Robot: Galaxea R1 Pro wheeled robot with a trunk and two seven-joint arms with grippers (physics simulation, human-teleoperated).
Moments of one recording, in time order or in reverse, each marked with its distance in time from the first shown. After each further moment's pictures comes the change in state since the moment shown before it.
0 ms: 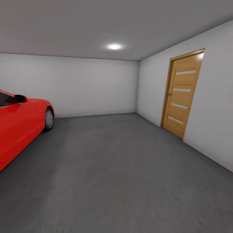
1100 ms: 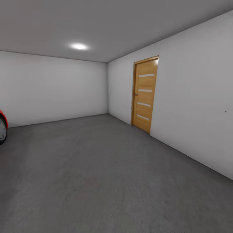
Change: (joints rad) left arm 0.000 0.000 -0.001 0.000 -0.001 0.000 0.000; right arm 0.000 -0.001 0.000 0.000 0.000 0.000 0.000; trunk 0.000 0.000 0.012
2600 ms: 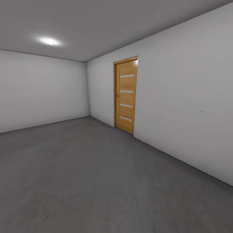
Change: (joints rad) left arm 0.000 0.000 0.008 -0.037 0.008 0.013 0.000; right arm 0.000 -0.009 0.001 0.000 0.000 0.002 0.000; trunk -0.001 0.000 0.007
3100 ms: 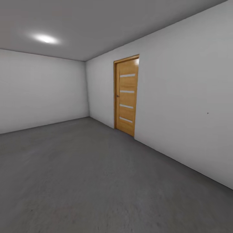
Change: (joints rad) left arm 0.000 0.000 0.001 0.000 0.003 0.005 -0.002; right arm 0.000 0.001 0.003 -0.002 0.010 -0.021 0.000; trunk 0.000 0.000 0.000
